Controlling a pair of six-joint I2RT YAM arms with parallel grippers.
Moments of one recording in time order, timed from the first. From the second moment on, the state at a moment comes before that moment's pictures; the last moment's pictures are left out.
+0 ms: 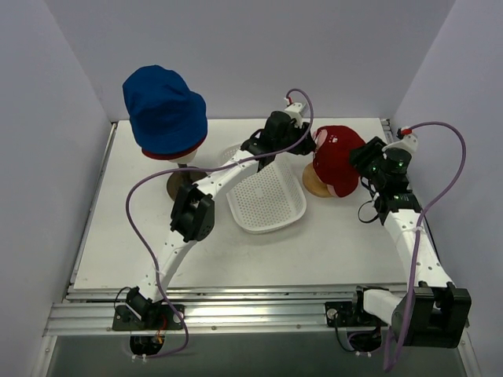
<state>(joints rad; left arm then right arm) -0.73 2.52 2.41 -0.18 0.19 -0.41 -0.06 1.13 0.86 -0.01 -0.02 0.58</state>
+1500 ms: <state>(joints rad) -0.70 2.36 2.20 -0.19 0.19 -0.43 -0.14 1.09 0.63 0.17 -0.22 0.61</state>
